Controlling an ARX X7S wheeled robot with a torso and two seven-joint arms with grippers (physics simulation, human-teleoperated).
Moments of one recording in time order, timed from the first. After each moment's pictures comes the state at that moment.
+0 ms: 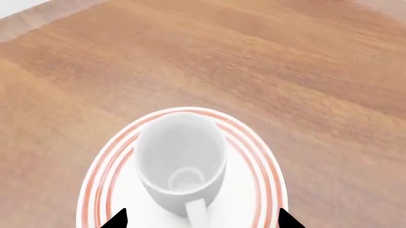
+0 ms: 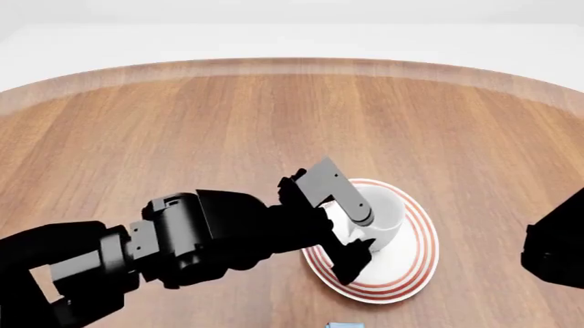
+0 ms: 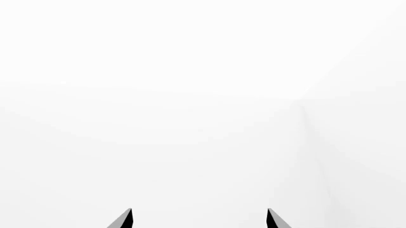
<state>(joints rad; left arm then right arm) -1.33 -0.34 1.50 -0.10 -1.25 -0.43 -0.07 -0.12 0.43 0.19 -0.84 0.27 -0.23 0.39</state>
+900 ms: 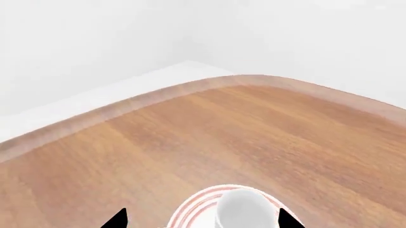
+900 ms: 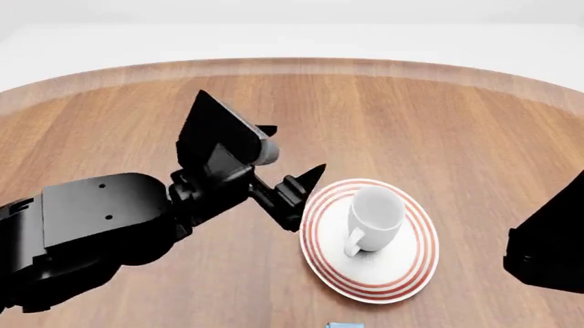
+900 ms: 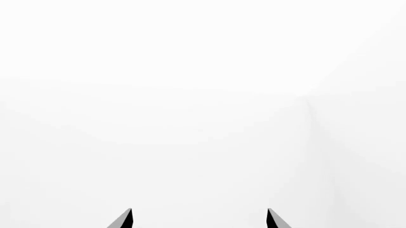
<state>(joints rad) -1.33 -0.76 1.30 0.27 -1.35 -0.25 -0.19 -0.12 0.43 0.15 -0.84 0.25 -0.23 0.39</state>
